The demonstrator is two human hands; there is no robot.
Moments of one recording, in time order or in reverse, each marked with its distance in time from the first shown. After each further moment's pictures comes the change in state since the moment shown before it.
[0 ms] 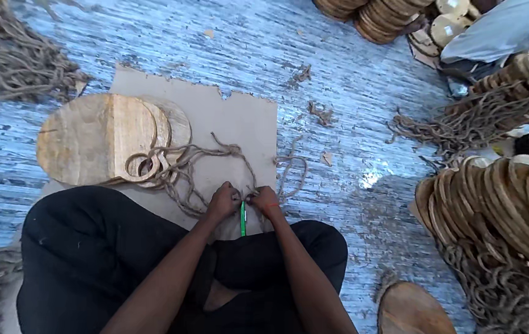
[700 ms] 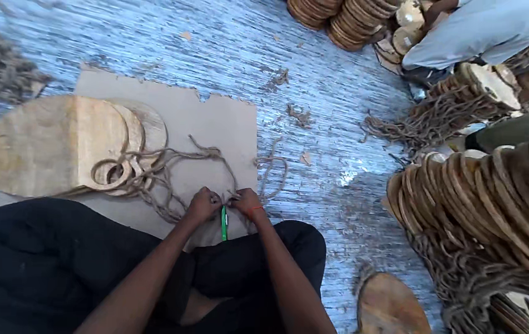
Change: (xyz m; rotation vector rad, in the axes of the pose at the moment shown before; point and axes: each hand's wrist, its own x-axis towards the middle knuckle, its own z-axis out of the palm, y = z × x) left_hand 0.003 -0.004 -0.003 -0.081 -0.009 -0.042; right_hand 0.000 -0.006 -0.010 -0.003 -0.102 -0.046
